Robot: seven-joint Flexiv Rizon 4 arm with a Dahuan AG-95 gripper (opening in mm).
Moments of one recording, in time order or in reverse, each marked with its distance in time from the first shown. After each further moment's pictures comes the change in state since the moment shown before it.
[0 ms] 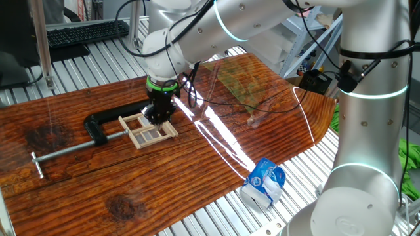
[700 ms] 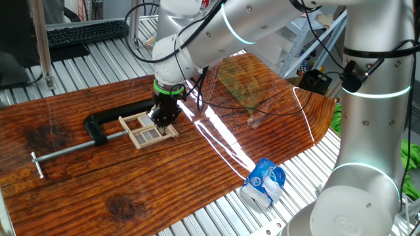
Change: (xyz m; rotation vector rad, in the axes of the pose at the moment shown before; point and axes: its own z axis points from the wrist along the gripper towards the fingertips) arm 0.008 -0.012 0.008 -0.004 -0.010 -0.016
